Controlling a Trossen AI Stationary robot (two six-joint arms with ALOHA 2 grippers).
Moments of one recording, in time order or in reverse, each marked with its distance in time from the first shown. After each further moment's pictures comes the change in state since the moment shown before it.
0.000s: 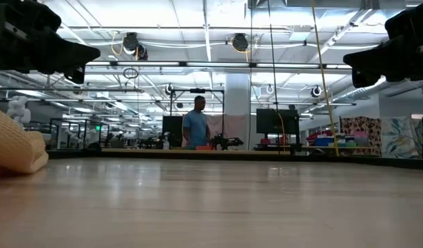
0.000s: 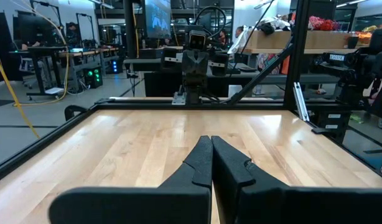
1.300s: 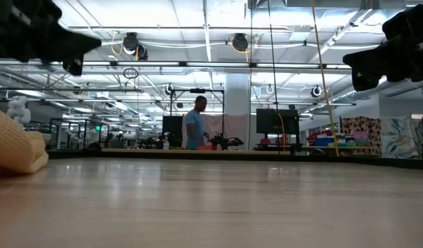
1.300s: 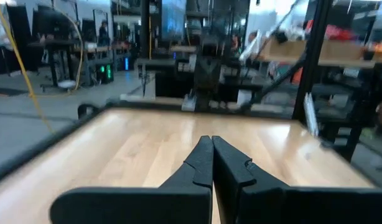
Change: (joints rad) left arm 0.000 0.020 0.086 -0.043 -0.057 -0.055; right arm 0.000 0.000 0.000 -0.001 0.005 0.089
